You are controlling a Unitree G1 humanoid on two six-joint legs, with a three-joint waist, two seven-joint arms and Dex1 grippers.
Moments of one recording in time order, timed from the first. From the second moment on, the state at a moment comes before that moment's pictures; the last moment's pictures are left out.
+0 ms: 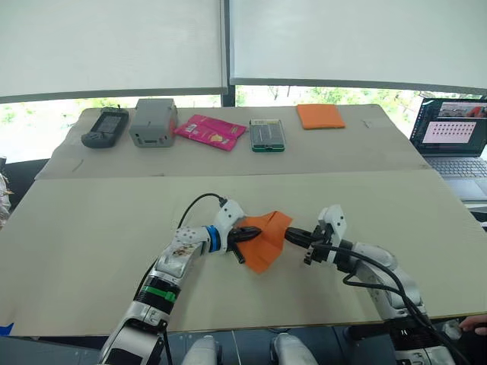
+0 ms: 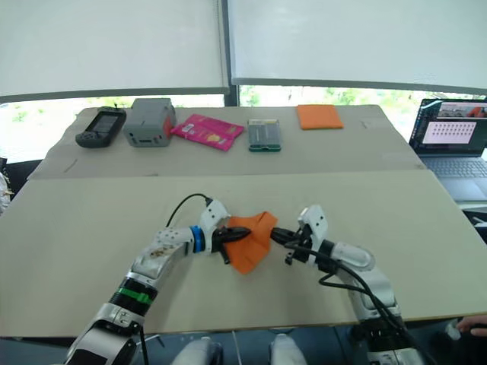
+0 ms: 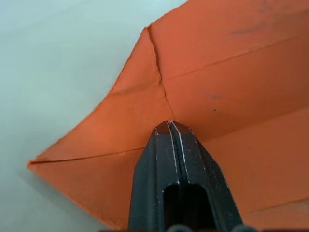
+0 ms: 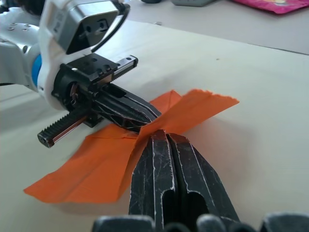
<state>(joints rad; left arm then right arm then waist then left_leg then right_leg) -0.47 0.28 -0.21 0.20 -0.18 0.44 -0.86 -0.24 -0.43 0.06 -0.02 0.37 0.30 0.91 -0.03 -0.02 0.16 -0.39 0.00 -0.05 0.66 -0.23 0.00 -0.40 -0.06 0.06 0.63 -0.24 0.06</state>
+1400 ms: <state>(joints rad) -0.40 0.36 -0.18 0.08 -0.25 0.54 -0.80 -0.44 -0.35 0.20 0.19 0.24 0.22 1.00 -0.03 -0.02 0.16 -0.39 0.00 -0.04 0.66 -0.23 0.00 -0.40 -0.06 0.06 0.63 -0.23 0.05</state>
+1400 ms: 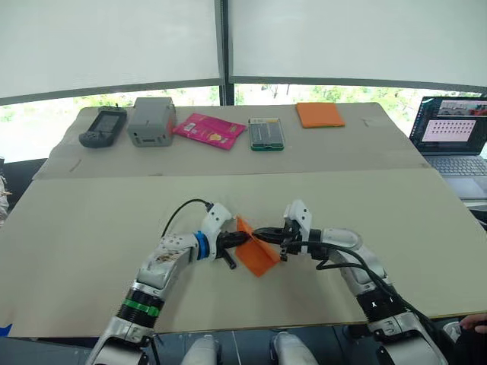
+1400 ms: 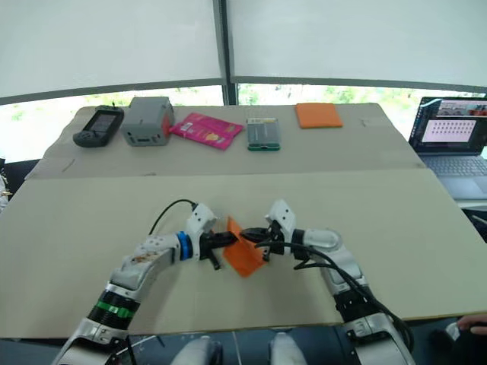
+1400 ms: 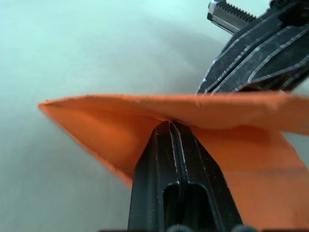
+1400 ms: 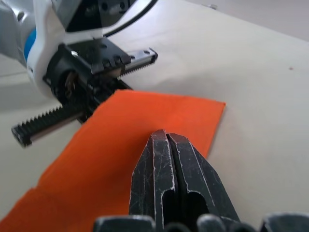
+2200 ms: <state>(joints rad) -0.37 0.45 -0.12 0.05 -0.32 0.61 -0.86 -0.50 -0.32 0.22 0.27 0.17 0.16 0.98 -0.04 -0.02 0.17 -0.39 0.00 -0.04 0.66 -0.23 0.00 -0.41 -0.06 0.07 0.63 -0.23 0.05</state>
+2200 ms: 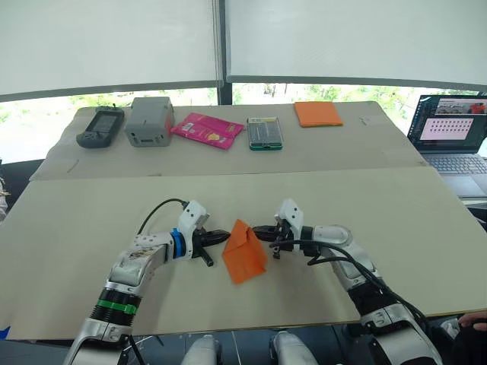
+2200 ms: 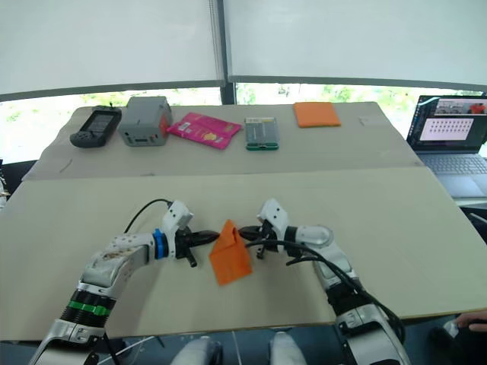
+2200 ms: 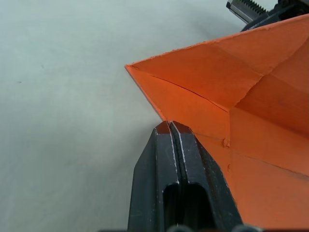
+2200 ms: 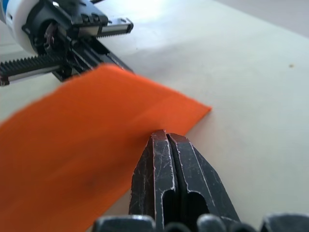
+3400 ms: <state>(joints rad) -0.38 0.42 -0.09 0.08 -0.35 0.62 -0.86 -0.53 -0.27 0.34 0.29 0.06 0.20 0.92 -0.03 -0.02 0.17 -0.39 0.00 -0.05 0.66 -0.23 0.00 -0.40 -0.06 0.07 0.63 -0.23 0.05</state>
